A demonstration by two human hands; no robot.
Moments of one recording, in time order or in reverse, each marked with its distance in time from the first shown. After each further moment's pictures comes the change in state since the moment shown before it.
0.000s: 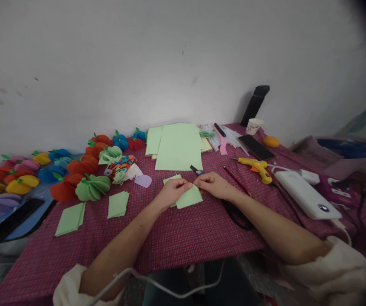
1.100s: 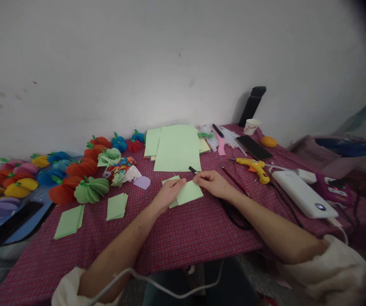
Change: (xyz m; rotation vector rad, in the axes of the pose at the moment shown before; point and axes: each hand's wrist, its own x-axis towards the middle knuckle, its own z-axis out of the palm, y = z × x) left_hand 0.003 -0.008 0.000 -0.165 0.060 -0.067; right_hand 0.001 -0.001 -0.002 -0.019 0.132 -0.020
